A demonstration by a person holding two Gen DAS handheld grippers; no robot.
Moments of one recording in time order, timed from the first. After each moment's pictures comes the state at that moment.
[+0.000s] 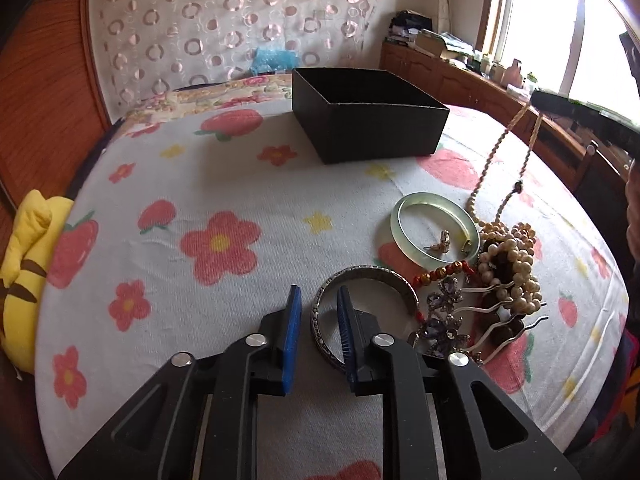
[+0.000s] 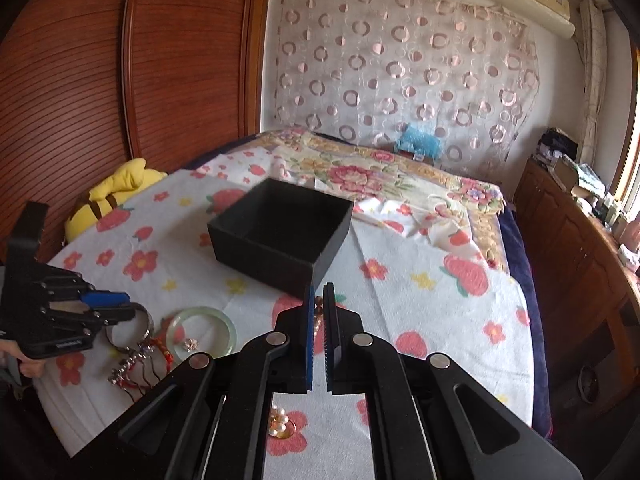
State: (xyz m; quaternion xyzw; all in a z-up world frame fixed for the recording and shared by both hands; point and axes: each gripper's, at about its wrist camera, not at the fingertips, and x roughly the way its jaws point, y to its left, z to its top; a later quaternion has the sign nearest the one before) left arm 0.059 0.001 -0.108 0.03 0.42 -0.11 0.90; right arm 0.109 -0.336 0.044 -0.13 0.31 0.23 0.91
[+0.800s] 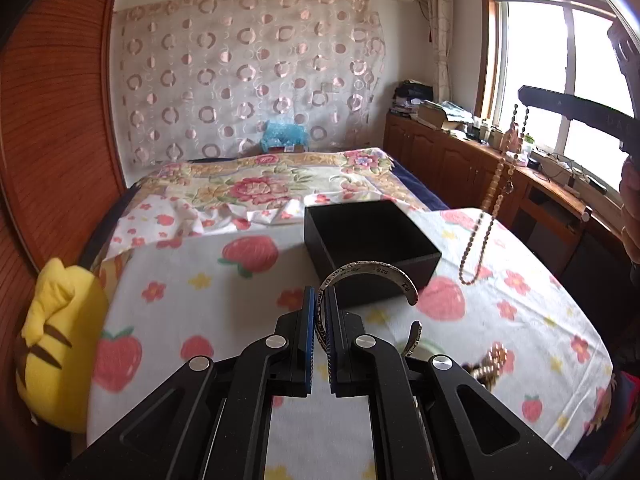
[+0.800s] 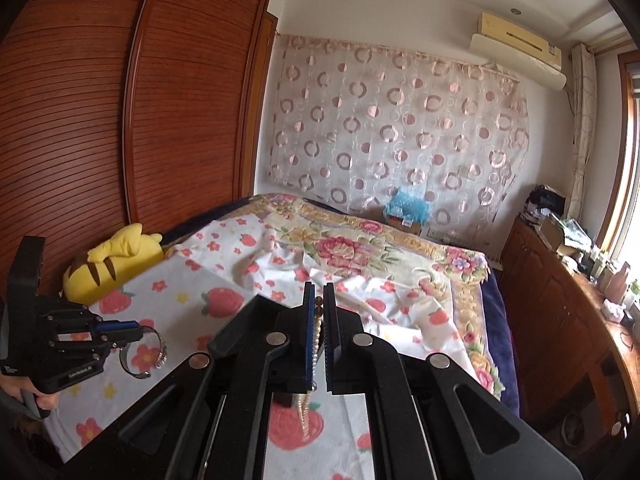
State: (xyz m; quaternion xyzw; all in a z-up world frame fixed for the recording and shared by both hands) left arm 0.081 0.004 -0.018 0.01 0.29 -0.10 0.95; right arm 0.135 -0.325 0.161 -0.13 0.21 0.24 0.94
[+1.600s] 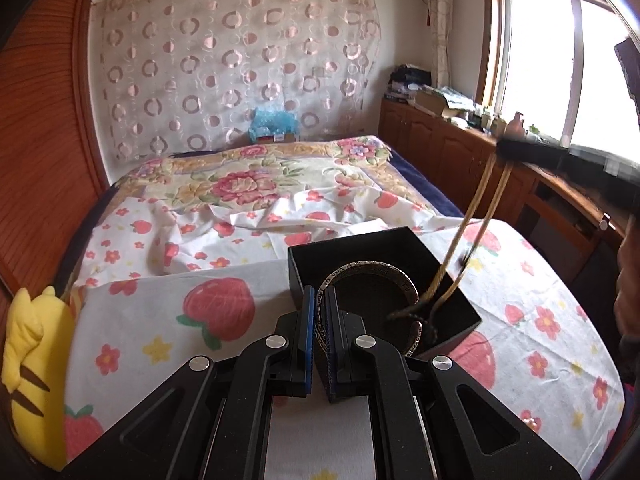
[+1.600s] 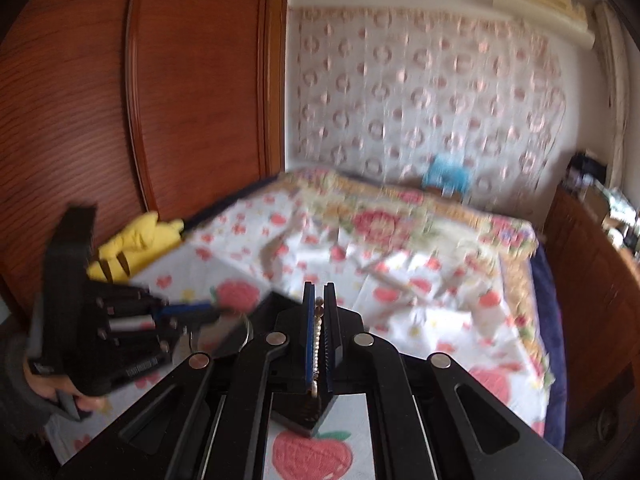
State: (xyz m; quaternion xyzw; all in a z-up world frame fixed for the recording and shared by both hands) left arm 0.192 -0.025 -0.032 0.02 0.33 -0.12 0.94; right arm 0.227 -0.296 0.094 -0.10 0.29 0.29 0.91
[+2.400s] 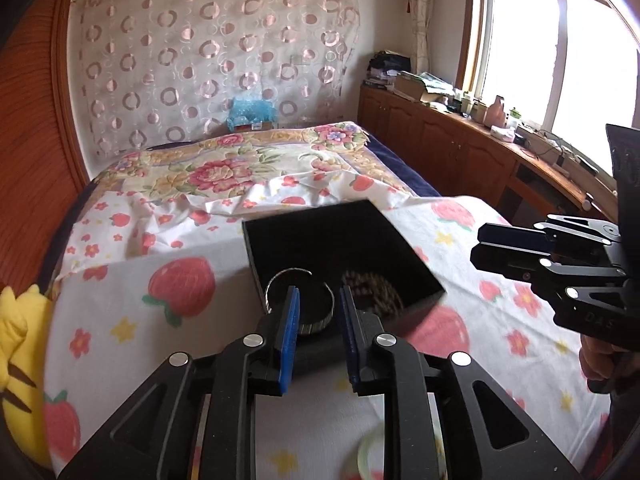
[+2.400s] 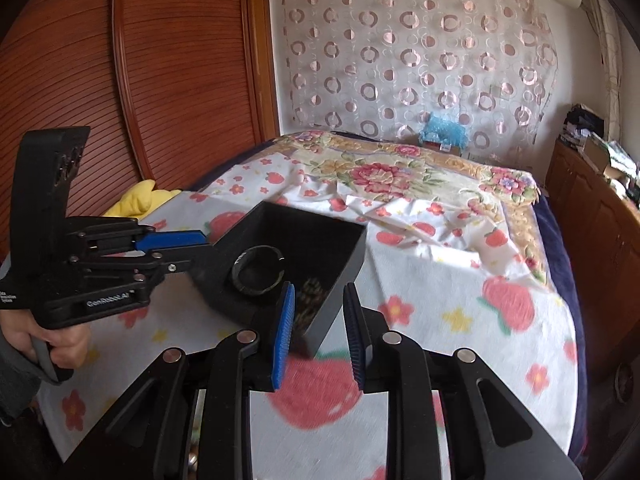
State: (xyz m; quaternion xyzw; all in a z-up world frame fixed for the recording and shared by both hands) left arm 0.162 -0.044 -0.041 0.03 0.34 -0.15 0.93; right arm 0.182 -0.325 0.027 -0.07 0.33 0.28 0.90
